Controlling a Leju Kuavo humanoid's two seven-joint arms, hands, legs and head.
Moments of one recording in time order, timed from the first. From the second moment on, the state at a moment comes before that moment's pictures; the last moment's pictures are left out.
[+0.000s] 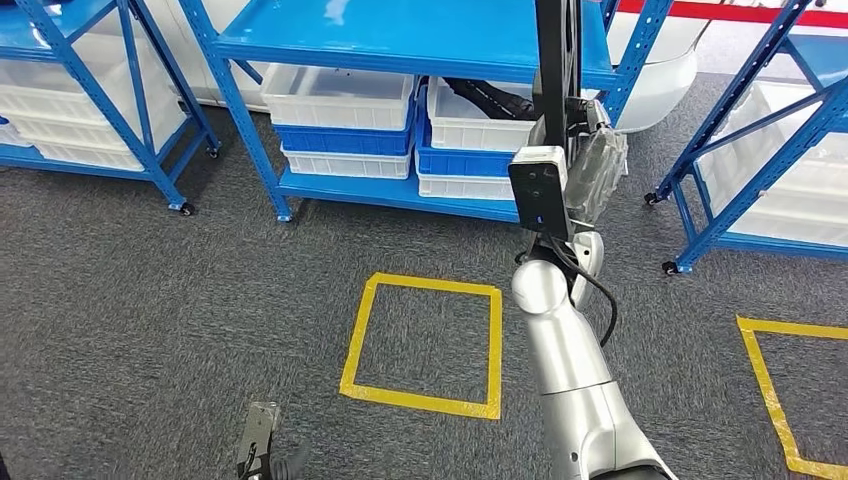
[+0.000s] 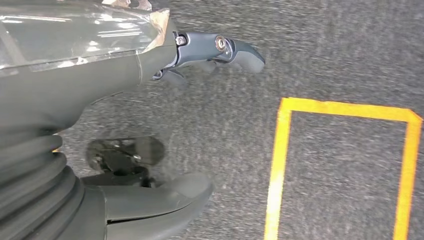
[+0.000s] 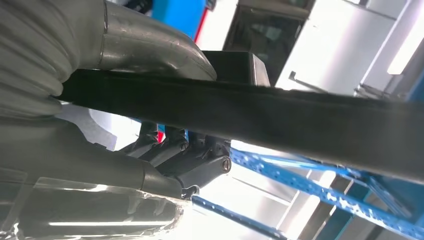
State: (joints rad) left arm -0.28 -0.23 0.39 -0.24 -0.30 0.24 -0.44; right arm -0.61 0.20 0.26 -1.28 0.65 -0.57 -0.30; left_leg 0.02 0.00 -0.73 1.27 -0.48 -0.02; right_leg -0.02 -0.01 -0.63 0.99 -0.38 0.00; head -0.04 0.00
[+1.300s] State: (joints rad) left arm -0.26 -0.21 0.43 -0.25 -0.26 0.24 -0.46; right arm -0.64 0.21 0.22 -1.25 0.67 -0.53 -0.29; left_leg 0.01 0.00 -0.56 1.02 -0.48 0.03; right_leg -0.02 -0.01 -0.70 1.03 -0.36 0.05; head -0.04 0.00
